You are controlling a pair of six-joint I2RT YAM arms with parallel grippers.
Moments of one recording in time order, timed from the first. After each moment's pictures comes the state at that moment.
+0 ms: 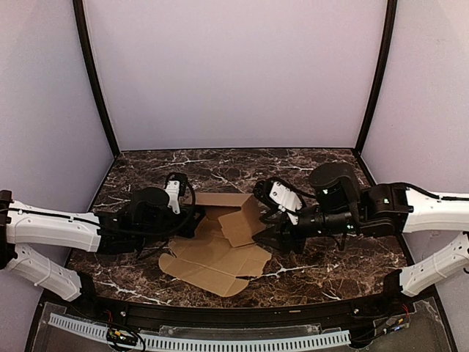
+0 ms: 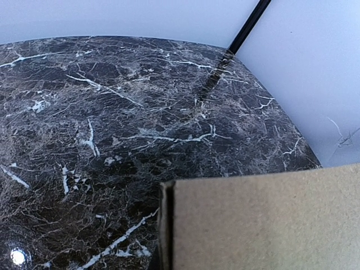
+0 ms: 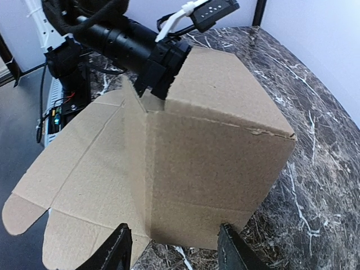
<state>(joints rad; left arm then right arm) -1.01 1.25 0.63 0.18 -0.27 -0.59 1.22 1.16 0.97 -0.36 -0.04 -0.02</state>
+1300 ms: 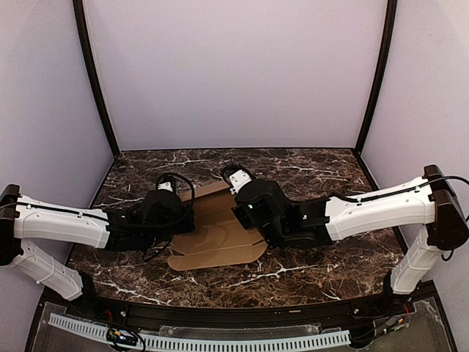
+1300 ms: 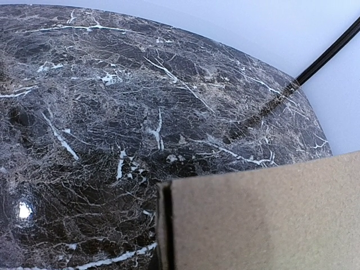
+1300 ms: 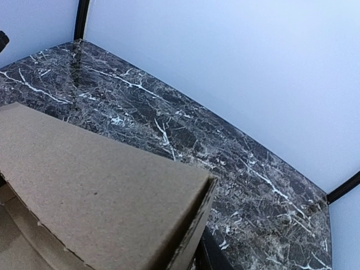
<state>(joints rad) -1.01 1.34 0.69 0.02 -0.52 -0.85 1.26 1.65 1.13 0.03 0.84 0.00</state>
